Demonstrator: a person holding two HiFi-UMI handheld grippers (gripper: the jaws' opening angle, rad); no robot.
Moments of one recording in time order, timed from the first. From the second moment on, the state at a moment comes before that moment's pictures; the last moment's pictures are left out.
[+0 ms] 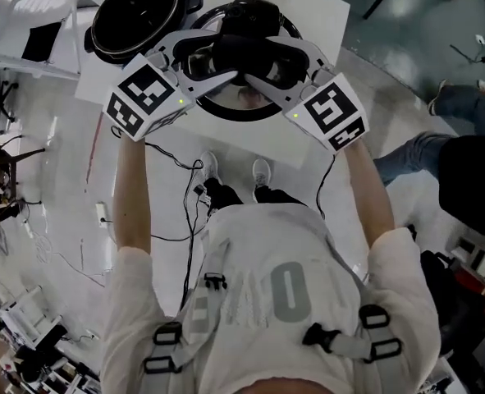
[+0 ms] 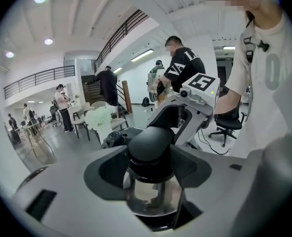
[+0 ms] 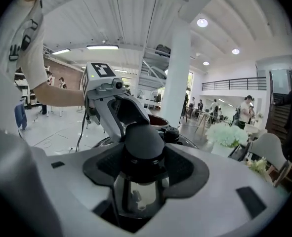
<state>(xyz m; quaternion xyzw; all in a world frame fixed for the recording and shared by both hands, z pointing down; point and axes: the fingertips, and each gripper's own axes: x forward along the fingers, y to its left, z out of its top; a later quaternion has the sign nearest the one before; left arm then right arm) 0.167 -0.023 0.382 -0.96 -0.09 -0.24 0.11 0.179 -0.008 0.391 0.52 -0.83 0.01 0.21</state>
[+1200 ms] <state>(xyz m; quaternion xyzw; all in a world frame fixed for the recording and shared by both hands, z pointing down) 0.046 -0.243 0.305 -0.96 -0.09 -0.23 0.15 0.059 -0.228 0.312 0.52 -0.83 -0.01 0.20</state>
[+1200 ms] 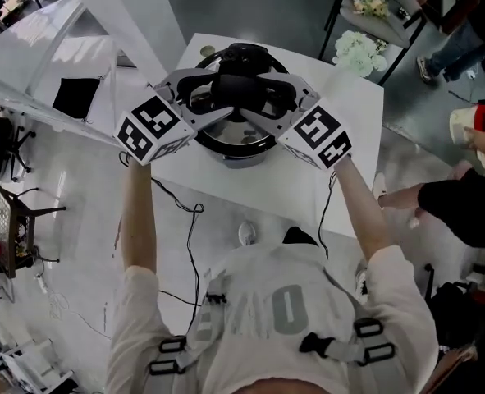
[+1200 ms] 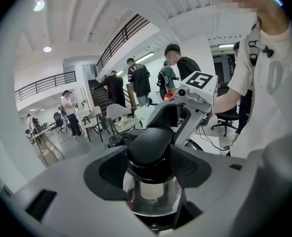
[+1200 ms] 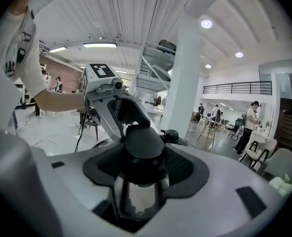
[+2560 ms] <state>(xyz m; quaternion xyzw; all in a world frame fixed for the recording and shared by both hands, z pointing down) 0.057 -0.277 0.336 -0.96 -0.13 -0.23 0.11 0.072 -0.261 0.346 0.49 -0.84 0.06 0.23</state>
